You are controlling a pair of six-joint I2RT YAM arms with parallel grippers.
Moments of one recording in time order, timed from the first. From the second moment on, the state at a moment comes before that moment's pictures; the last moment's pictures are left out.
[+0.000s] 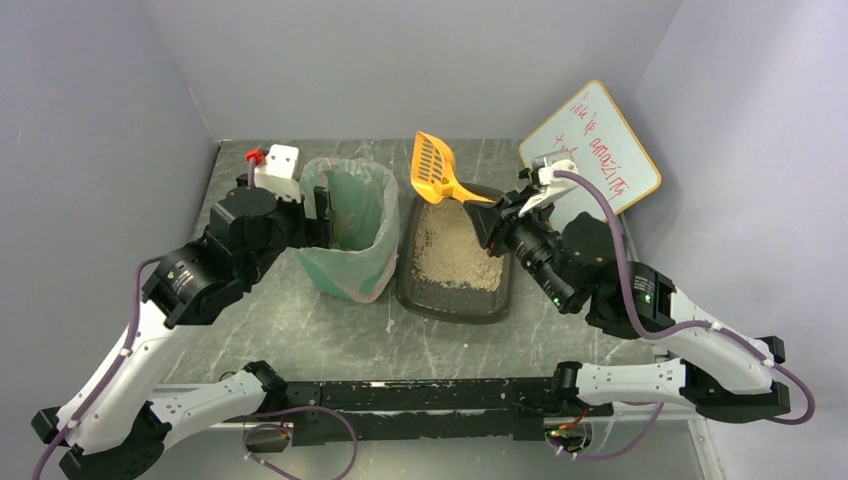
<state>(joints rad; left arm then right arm) -0.72 0.93 1.41 -0.84 -0.45 -0.22 1.24 0.97 1.41 -0.41 0.69 0.17</state>
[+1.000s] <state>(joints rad) -0.72 0.89 1.23 -0.71 -0.36 -0.20 0.82 1.31 1.42 -1.14 0.51 1.28</state>
